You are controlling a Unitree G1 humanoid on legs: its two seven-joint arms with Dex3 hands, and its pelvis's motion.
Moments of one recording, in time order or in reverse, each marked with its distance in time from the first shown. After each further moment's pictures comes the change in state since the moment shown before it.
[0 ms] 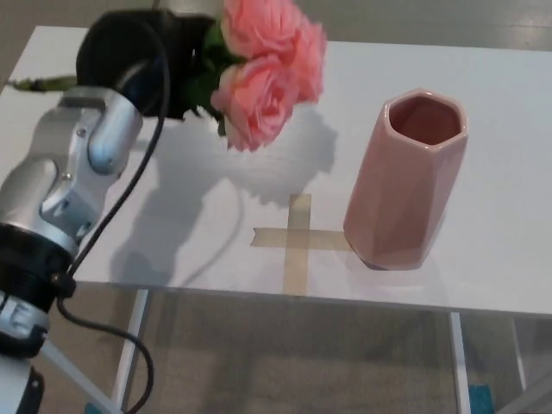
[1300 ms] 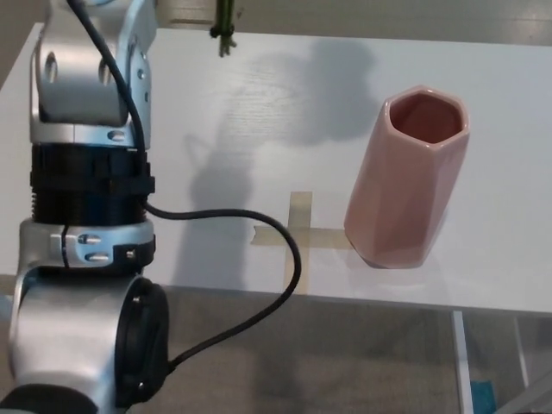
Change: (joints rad) left_arm -0.263 -0.362 0.504 -0.282 -0.562 0.530 -0.268; right_arm -0.002 0.000 0.005 -0.001 0.001 0.000 0.000
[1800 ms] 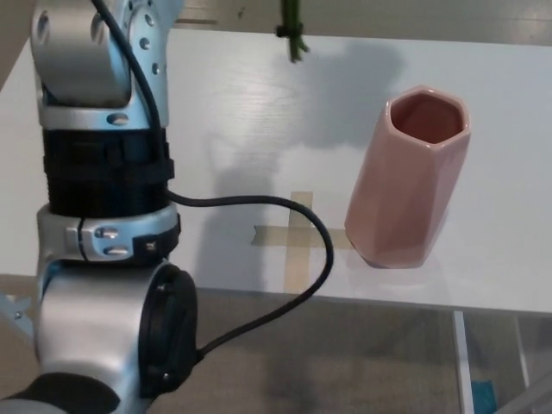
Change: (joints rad) left_arm -0.057 -0.082 0.039 -0.117 -0.160 0.254 -0.024; right_arm 0.028 0.000 0.004 0.000 -0.001 -0.001 0.000
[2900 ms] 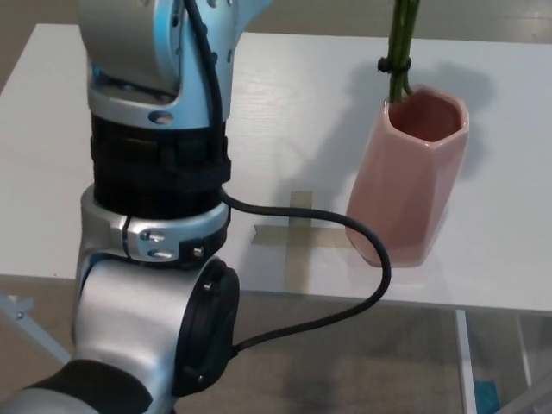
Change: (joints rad) left_arm -0.084 -0.073 -0.108 -0.099 -0.151 0.243 0.060; right_arm 0.017 0.000 0.016 0.000 -0.019 -0.001 -0.003
